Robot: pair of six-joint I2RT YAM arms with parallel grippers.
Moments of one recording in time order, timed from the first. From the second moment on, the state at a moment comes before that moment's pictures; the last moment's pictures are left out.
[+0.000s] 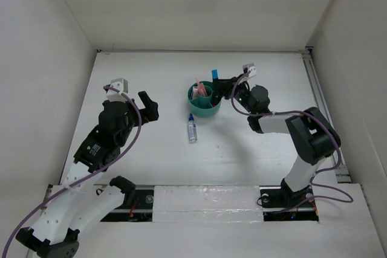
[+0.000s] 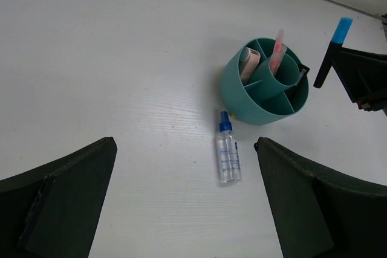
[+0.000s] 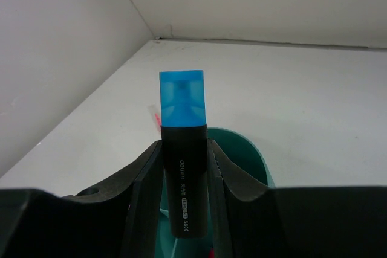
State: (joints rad) left arm -0.51 0.69 0.91 -0.59 -0.33 -0.51; right arm 0.43 1.72 0.76 1.12 -0.24 0.44
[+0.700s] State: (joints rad) left arm -0.51 0.69 0.91 -0.59 -0.31 -0.50; right arm 0.41 1.82 0.72 1.25 -0.27 0.46
